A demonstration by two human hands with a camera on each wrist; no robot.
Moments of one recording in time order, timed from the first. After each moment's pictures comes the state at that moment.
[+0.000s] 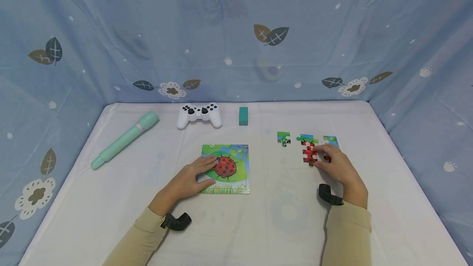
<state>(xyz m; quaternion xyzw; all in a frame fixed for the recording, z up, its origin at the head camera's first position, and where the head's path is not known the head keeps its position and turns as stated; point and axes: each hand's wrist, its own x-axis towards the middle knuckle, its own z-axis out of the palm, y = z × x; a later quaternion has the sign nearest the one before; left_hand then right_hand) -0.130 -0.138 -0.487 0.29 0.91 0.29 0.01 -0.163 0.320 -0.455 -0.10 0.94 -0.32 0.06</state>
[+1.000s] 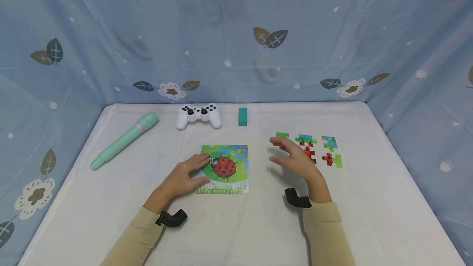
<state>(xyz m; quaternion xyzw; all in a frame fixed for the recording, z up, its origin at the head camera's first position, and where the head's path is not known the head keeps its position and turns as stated) -0.132 -0.149 -0.484 0.26 0.91 0.32 -0.01 -0.168 0.220 -0.437 -0.20 0.85 -0.47 0.10</state>
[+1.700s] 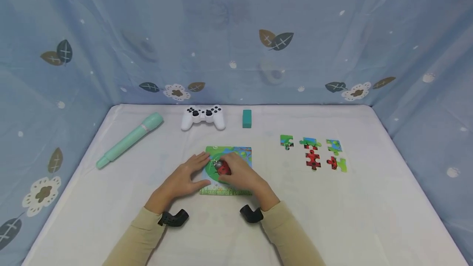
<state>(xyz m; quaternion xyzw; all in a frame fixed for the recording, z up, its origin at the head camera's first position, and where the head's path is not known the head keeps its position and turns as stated) -0.131 -0.160 -0.488 0.27 0.93 0.26 -0.02 -0.149 0.074 -0.452 -0.31 0.88 -0.36 0.10</state>
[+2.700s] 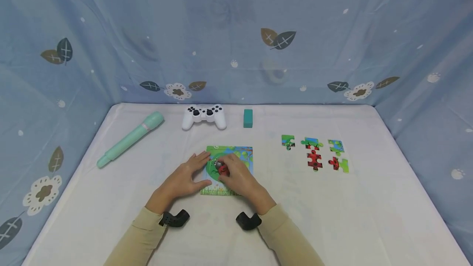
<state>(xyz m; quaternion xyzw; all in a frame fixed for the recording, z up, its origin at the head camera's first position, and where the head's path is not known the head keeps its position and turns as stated) -0.131 -0.158 -0.483 0.26 0.93 0.25 -0.01 -0.142 0.062 -0.471 -0.28 0.87 -0.39 0.02</state>
